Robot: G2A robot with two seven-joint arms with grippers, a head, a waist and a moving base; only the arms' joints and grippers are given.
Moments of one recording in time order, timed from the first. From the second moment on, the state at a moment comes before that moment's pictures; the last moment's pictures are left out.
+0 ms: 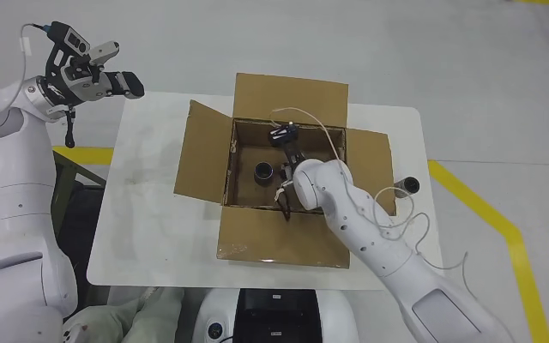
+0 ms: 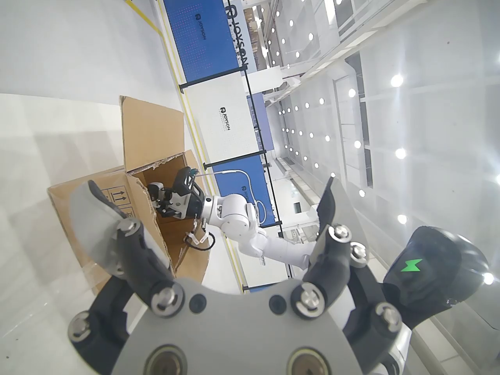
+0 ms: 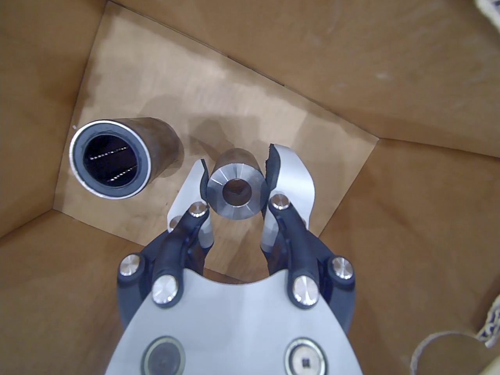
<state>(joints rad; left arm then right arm) 0.72 -0.92 -1.66 -1.06 -0.47 -0.09 -1.42 -0.84 -1.50 0.78 -1.39 -1.21 0.32 1.08</state>
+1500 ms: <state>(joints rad) 0.72 -0.92 -1.66 -1.06 -0.47 -0.09 -1.42 -1.06 -1.48 0.97 -1.79 -1.33 0.24 1.16</state>
